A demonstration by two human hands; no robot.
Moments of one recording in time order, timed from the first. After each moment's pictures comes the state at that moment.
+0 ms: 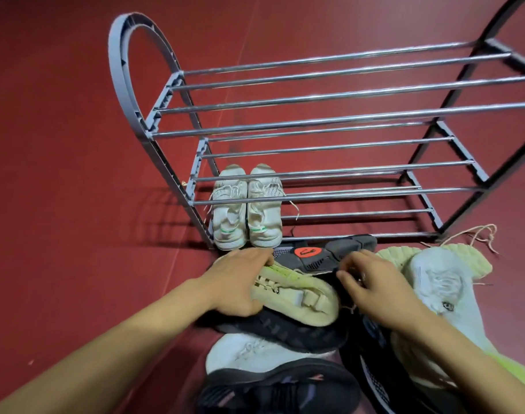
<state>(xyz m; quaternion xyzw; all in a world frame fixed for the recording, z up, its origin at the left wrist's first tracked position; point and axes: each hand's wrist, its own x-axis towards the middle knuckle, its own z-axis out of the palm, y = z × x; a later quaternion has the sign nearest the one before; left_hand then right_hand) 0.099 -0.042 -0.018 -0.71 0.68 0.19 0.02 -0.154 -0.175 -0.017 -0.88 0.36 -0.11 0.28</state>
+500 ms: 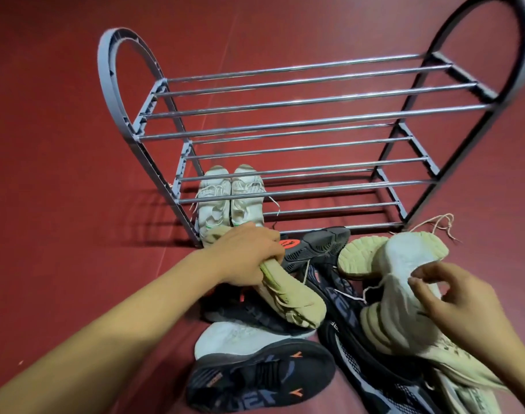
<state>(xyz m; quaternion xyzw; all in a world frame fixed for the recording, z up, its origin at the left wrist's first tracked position) 0.048 -0.072 0.063 -0.63 0.76 0.14 0.06 -0.286 -0.158 0.032 -0.79 0.54 -0.19 0.23</state>
